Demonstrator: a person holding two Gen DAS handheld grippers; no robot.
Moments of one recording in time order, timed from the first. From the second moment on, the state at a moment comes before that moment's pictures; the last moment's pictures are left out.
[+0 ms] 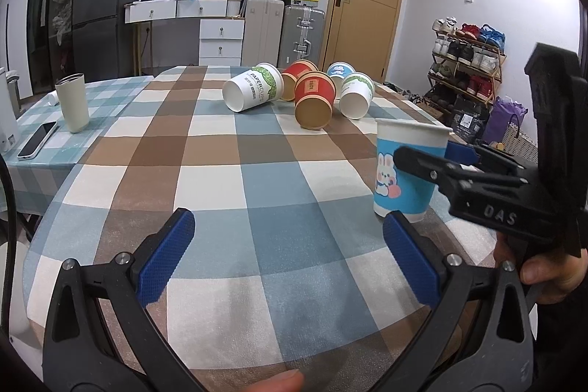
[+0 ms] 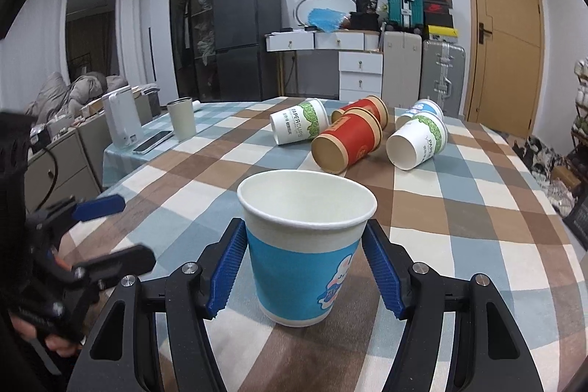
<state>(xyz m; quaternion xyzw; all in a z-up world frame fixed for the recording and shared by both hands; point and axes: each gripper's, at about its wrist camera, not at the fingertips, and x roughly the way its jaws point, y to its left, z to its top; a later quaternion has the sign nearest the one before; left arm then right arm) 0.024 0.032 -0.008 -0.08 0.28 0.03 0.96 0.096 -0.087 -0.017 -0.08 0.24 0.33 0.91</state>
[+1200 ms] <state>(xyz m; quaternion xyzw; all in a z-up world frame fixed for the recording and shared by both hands) 0.020 0.012 -0.012 -0.05 0.25 -0.01 0.97 0.054 -0.159 -0.010 -0.02 0.14 0.36 0.92</state>
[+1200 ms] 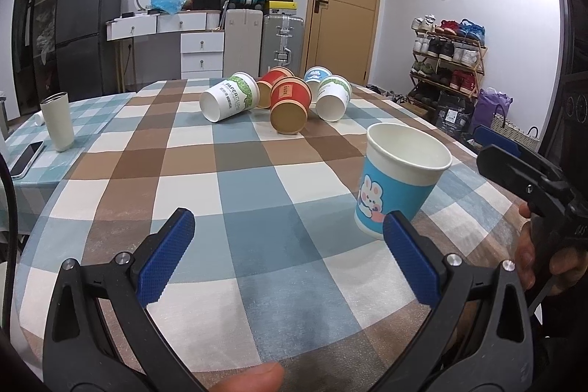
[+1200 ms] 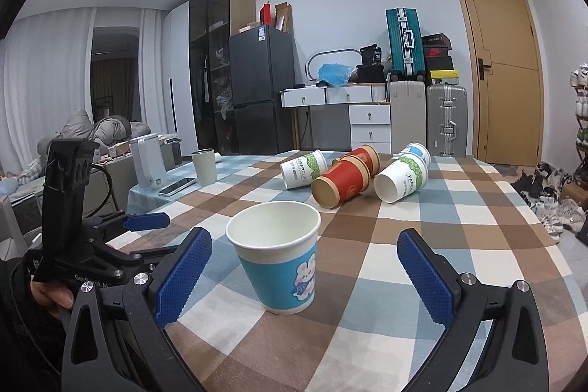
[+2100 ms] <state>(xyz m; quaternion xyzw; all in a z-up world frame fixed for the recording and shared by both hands) 0.018 0.010 -0.009 -0.04 0.23 -0.01 0.97 0.048 -0.171 -0.011 -0.02 0.11 0.35 0.93</state>
